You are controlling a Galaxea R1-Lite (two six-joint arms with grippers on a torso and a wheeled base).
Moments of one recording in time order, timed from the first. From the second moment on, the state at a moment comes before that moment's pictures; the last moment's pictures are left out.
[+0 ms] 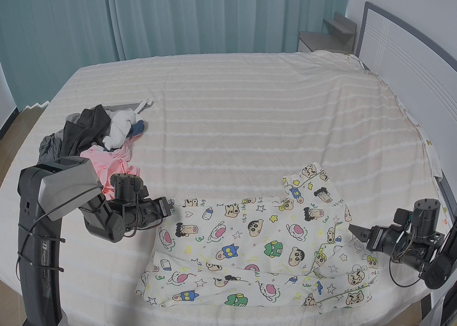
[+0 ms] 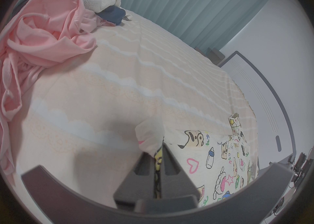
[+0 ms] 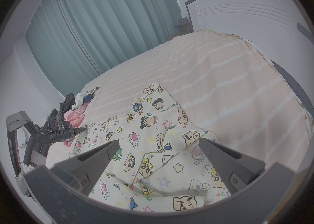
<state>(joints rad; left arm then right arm) -0.16 2.45 -0.98 -0.90 -0.27 -0.47 0.19 1.86 -0.02 -1.36 -0.01 0.39</state>
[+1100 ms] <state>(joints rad) -0.21 2.38 -0.98 -0.91 -0.10 -0.49 0.04 2.28 -1.30 -0.37 0.20 0.25</state>
